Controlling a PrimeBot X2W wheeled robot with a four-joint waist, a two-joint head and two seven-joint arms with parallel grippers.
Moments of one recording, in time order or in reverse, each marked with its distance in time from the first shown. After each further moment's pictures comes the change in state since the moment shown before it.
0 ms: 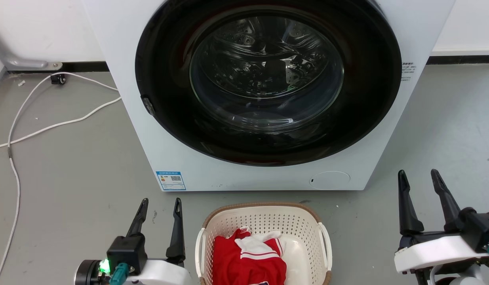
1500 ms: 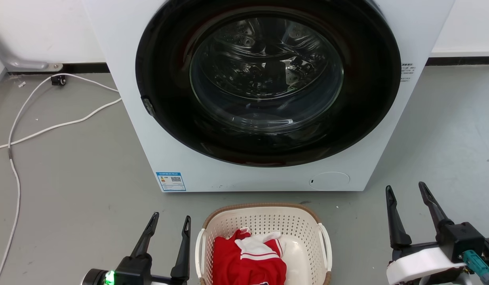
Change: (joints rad) left arm 0.096 -0.193 0.222 0.072 0.277 -0.314 -0.081; right arm 0.012 -0.001 0.015 0.093 -0.166 0.002 -0.067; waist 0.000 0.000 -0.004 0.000
